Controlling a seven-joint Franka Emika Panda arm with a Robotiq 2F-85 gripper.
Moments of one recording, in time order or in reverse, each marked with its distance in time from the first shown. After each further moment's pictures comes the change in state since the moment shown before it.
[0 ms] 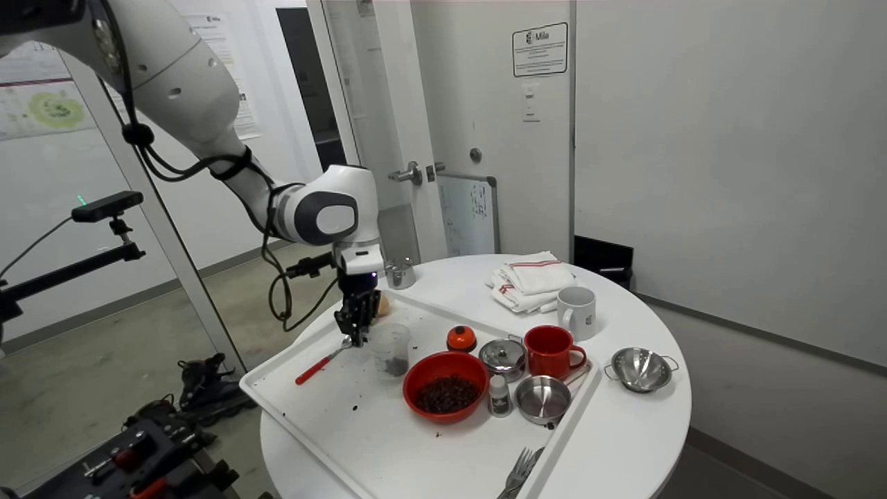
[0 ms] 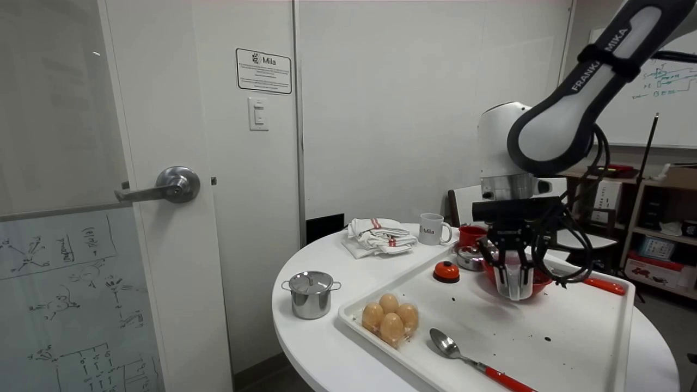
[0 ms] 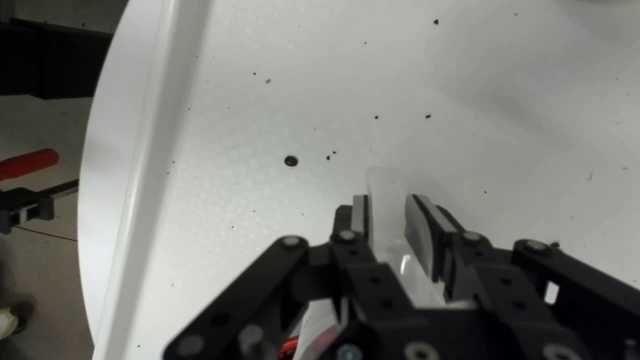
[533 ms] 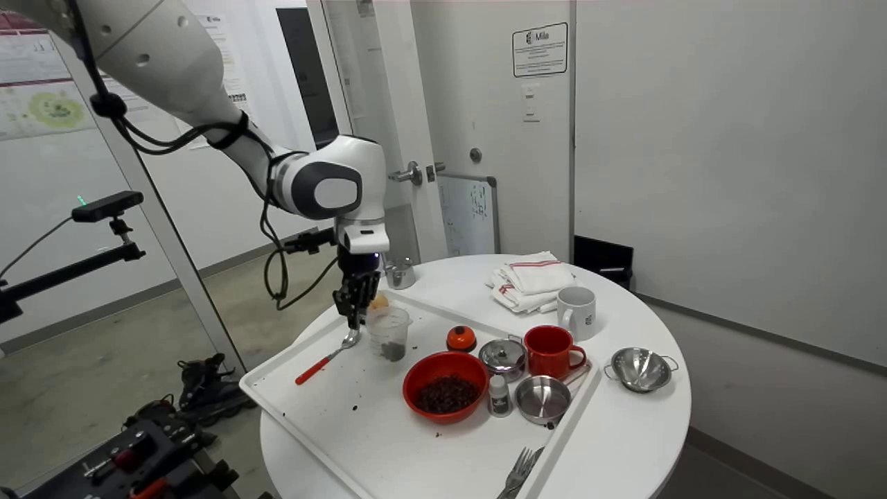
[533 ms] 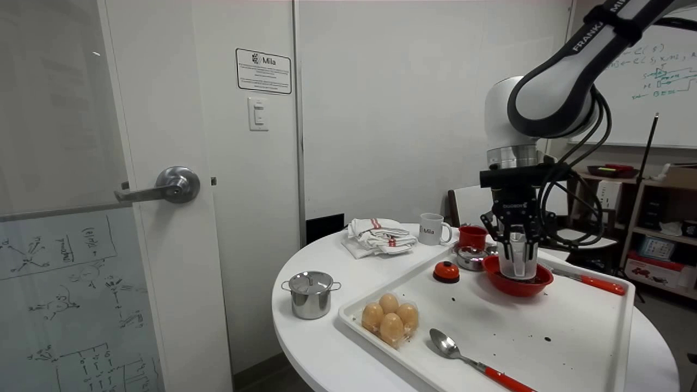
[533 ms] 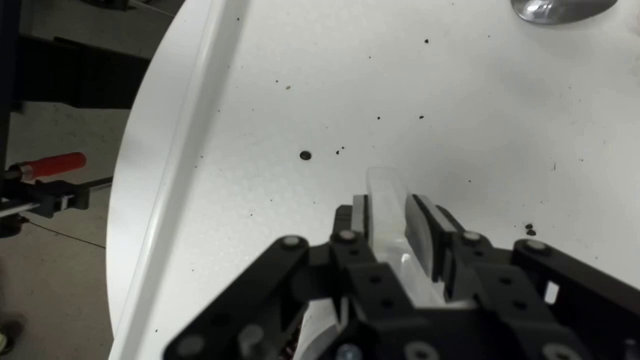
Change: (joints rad) arm -0.050 -0.098 0.006 0.000 0.079 -0.118 -0.116
